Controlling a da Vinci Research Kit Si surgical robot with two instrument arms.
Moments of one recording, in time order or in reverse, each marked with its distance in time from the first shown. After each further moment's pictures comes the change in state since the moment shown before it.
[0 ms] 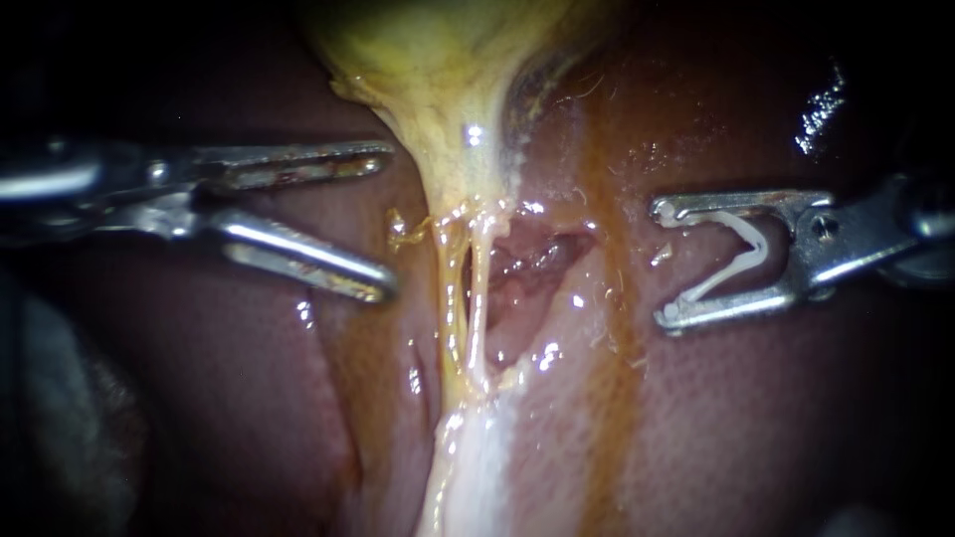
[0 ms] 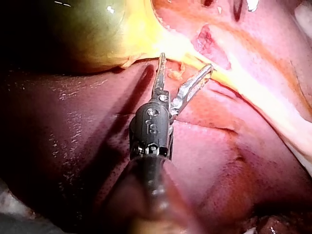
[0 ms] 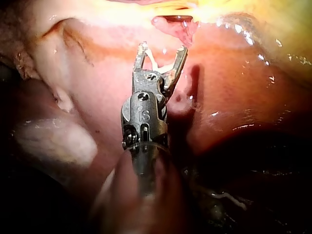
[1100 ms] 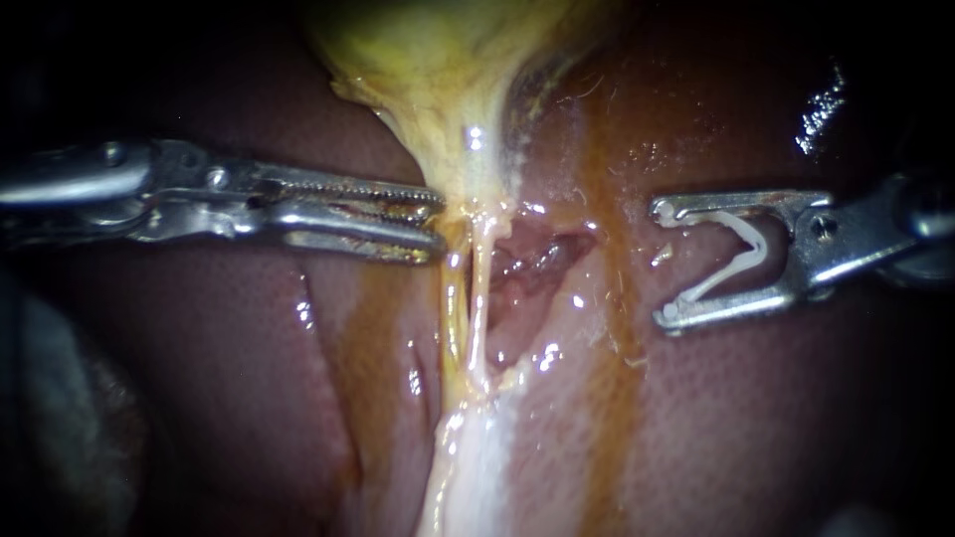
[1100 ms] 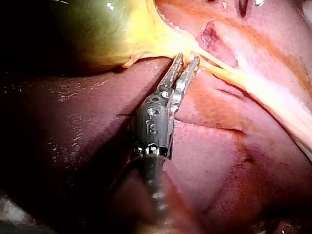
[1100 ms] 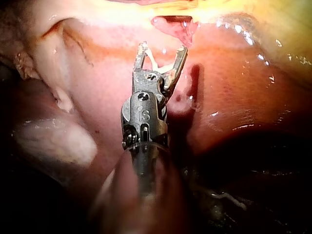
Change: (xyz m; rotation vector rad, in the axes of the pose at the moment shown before) right arm 0.000 0.000 0.000 0.000 0.000 0.000; left arm -0.002 -0.002 0.002 0.006 -0.015 0.014
